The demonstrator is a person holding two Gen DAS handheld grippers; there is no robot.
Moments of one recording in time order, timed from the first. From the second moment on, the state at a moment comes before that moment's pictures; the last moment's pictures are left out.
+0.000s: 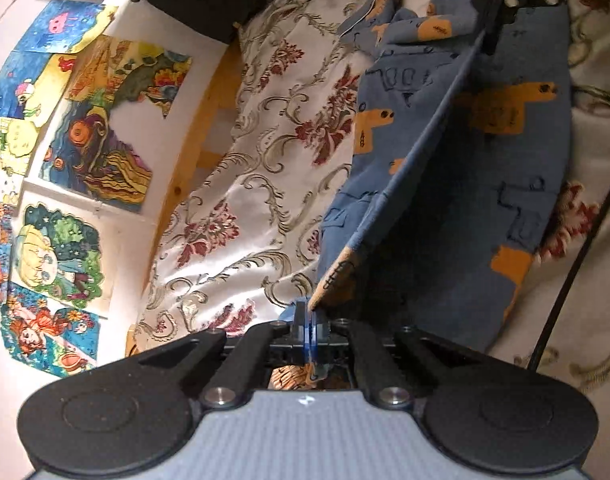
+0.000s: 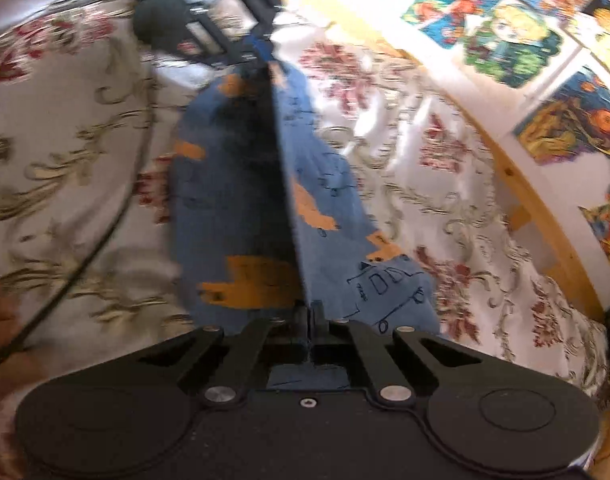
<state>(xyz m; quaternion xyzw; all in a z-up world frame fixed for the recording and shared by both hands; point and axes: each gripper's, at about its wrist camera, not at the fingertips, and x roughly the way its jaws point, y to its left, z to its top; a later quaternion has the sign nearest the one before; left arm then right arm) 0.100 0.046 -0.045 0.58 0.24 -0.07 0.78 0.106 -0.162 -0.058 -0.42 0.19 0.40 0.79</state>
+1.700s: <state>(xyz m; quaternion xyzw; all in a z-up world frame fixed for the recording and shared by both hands) 0.113 -0.145 -0.036 0.28 0.28 -0.10 0.91 0.142 -0.341 -0.034 -0.08 0.34 0.09 0.93</state>
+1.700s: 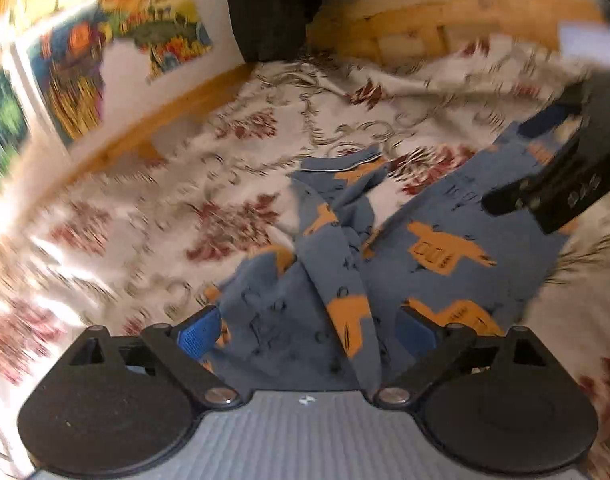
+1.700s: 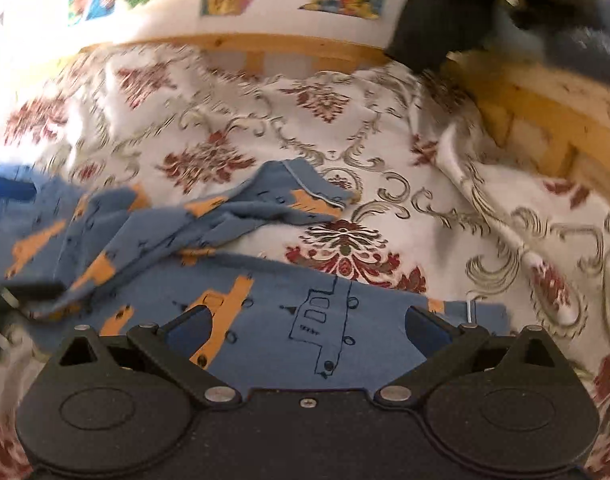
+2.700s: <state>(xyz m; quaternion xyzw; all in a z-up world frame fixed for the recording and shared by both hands) 0.110 -0.175 -0.069 0.34 0.31 -0.06 0.89 0.165 -0.312 -0.053 -0.02 0.35 0.20 0.92</state>
